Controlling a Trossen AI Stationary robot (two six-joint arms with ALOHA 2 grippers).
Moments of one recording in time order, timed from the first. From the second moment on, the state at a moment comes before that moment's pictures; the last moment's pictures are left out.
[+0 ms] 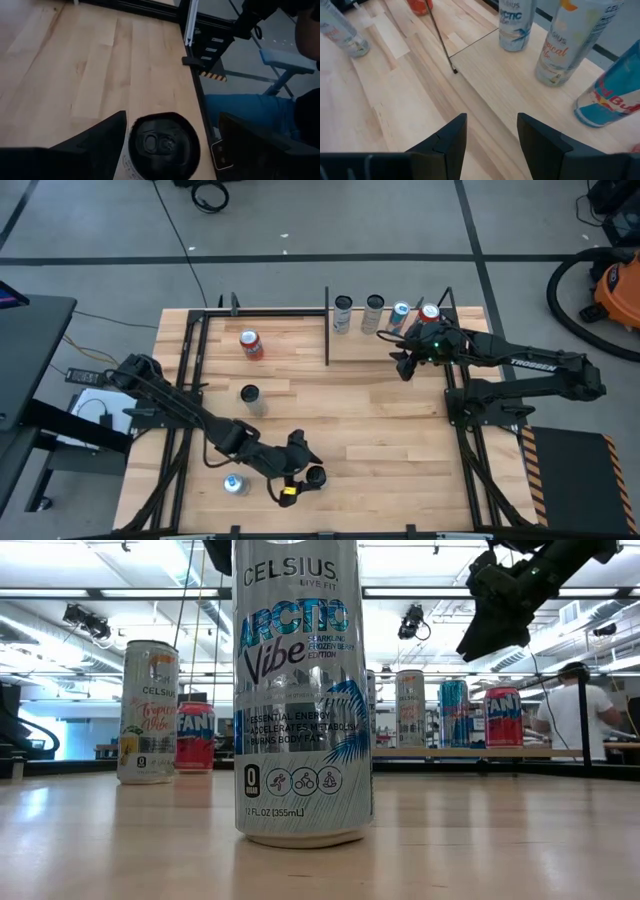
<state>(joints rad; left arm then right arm) -0.55 1.65 1.11 0.05 -0.27 -0.49 -0.30 0.83 0.73 -0.60 0.18 0.29</state>
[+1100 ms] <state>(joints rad) -0.52 1.75 1.12 0.04 -0.27 -0.52 -0.30 0.83 0.73 -0.60 0.16 0.29</state>
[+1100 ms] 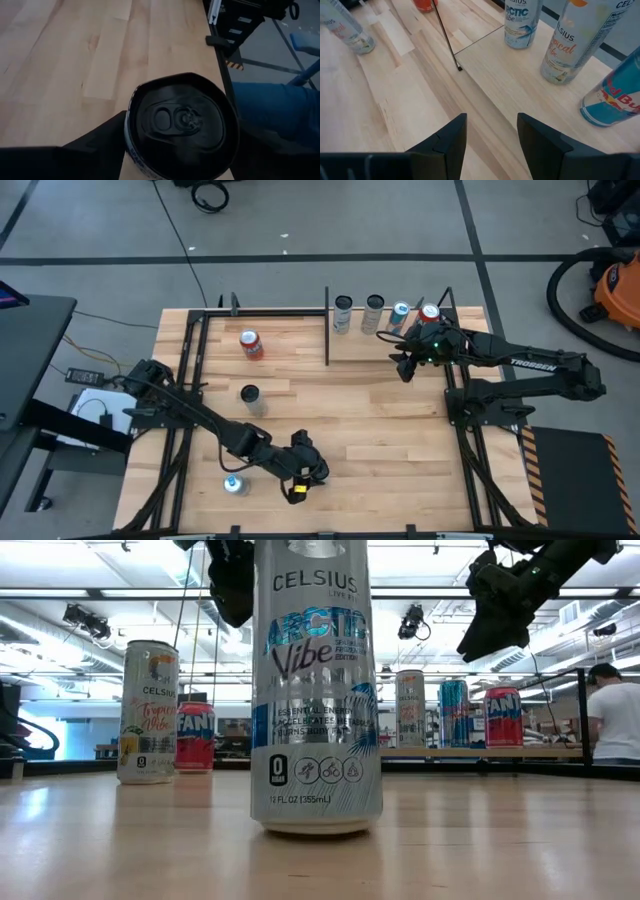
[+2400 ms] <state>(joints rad) 0.17 1.71 1.72 -0.60 0.04 0.00 -0.30 0.83 0.73 -0.60 0.15 0.30</state>
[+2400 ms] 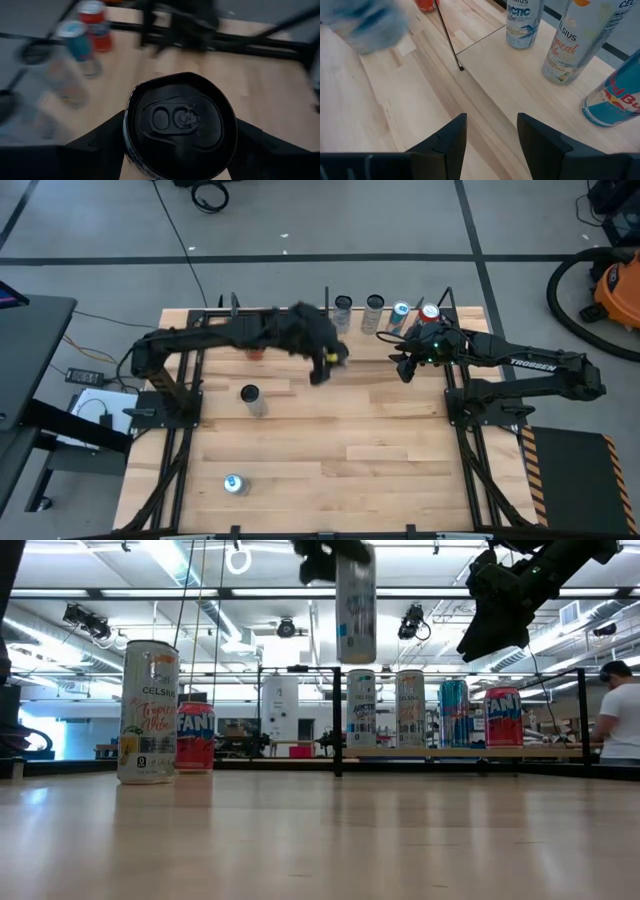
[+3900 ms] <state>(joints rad) 0.47 2.02 1.72 -0.37 0.40 0.14 -0.29 0.88 0.73 -0.55 0.16 0.34</state>
